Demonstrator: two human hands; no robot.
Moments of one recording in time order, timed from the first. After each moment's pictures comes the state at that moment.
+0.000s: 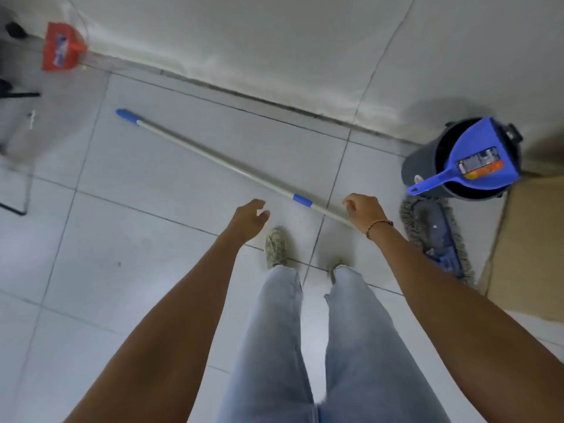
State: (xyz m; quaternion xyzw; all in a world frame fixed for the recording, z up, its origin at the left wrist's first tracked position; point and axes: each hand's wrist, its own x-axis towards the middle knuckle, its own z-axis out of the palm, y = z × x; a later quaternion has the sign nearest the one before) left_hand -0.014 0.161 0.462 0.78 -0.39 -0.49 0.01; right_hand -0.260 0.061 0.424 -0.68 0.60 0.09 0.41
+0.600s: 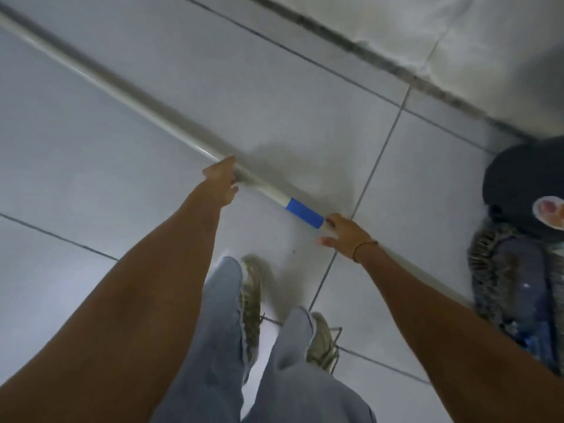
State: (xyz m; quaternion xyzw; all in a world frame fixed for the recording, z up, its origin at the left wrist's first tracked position) left_hand 0.061 0.057 -0.058 0.72 0.20 -0.56 0.36; right_hand -0.226 0.044 -0.076 -0.66 0.52 0.30 0.46
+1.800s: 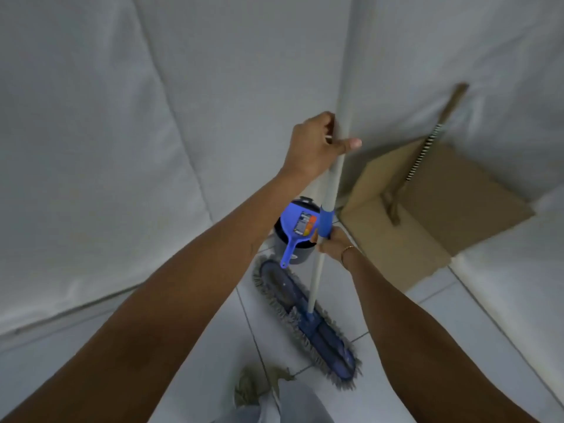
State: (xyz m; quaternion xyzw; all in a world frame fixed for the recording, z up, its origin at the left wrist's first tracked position) left_hand -0.359 -0.023 0.806 0.36 -0.72 -0.47 0.37; right_hand -0.453 0.073 0.633 -0.37 0.79 -0.25 0.42
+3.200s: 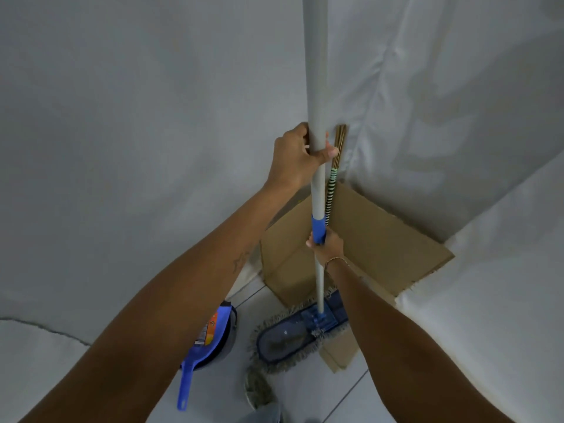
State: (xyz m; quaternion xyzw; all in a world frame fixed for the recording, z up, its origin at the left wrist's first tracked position) left_hand -0.888 -0.143 0.823 0.29 -0.75 -0.49 0.35; right_hand -0.959 -0.047 0.618 -0.23 0.83 -0.42 0.29
